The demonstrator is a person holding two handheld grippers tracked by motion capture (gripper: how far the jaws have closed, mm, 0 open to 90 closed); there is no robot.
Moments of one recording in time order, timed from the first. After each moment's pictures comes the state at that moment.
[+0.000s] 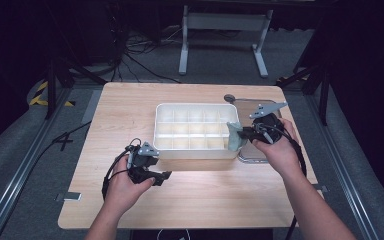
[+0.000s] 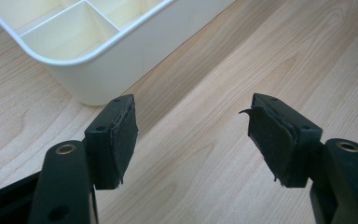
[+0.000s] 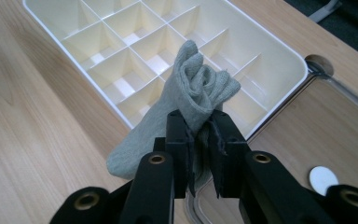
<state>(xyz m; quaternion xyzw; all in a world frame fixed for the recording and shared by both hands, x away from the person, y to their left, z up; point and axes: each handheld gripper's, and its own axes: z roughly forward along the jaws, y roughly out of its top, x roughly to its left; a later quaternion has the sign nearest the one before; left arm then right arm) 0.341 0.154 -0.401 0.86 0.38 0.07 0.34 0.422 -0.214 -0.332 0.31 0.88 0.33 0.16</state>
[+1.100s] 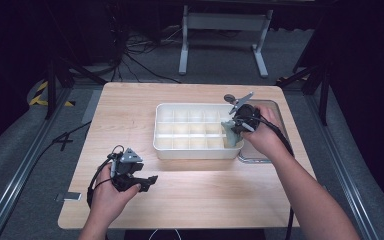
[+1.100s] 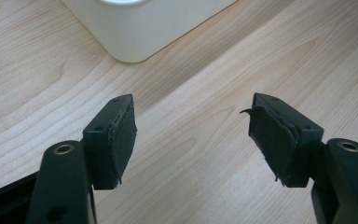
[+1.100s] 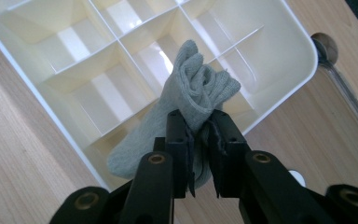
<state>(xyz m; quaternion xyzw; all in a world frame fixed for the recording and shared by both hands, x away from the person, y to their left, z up) 0.319 0.188 -0.403 0.84 0.41 0.08 0.33 0.474 -0.178 -0.354 0.26 0.93 0.18 0.17</state>
